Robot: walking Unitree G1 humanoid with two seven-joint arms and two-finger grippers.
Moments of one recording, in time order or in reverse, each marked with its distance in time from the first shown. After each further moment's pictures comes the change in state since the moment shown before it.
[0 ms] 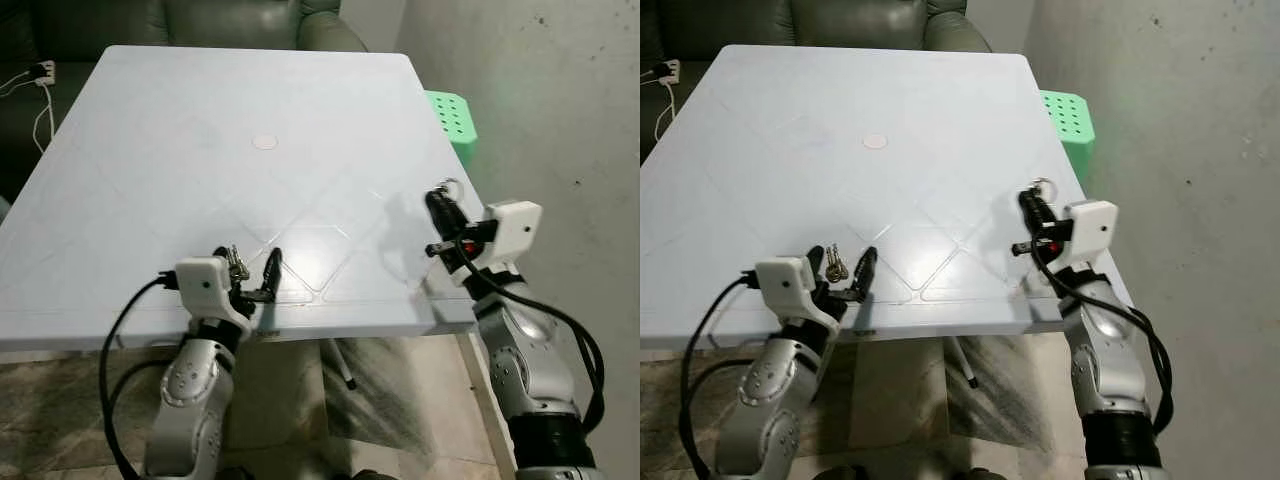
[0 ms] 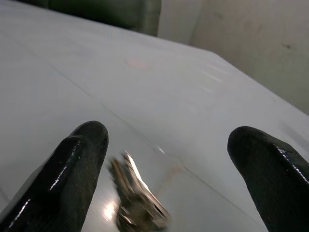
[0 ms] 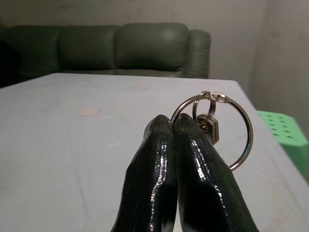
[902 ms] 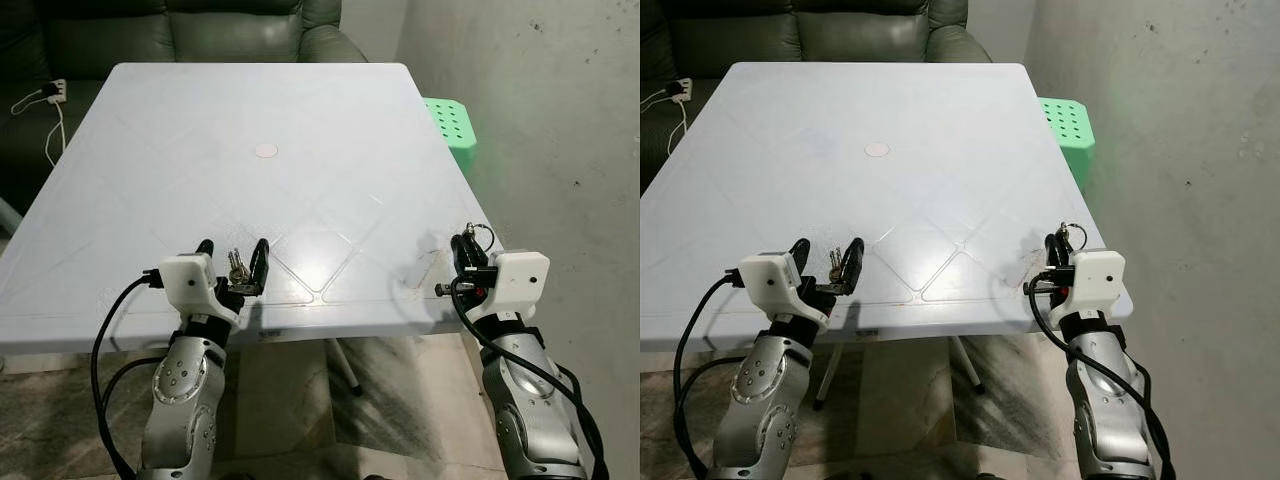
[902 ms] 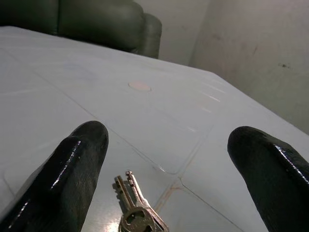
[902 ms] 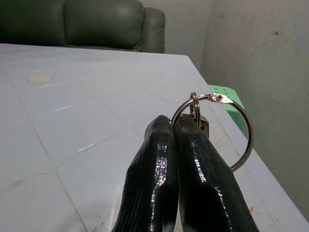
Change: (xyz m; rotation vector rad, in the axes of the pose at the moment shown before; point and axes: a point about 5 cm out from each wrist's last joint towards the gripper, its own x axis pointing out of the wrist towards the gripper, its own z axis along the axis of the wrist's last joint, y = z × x) left arm -0.003 0.003 -0.005 -0.013 -0.050 0.011; right arm -0.040 0.004 -0.021 -0.106 0.118 -0.189
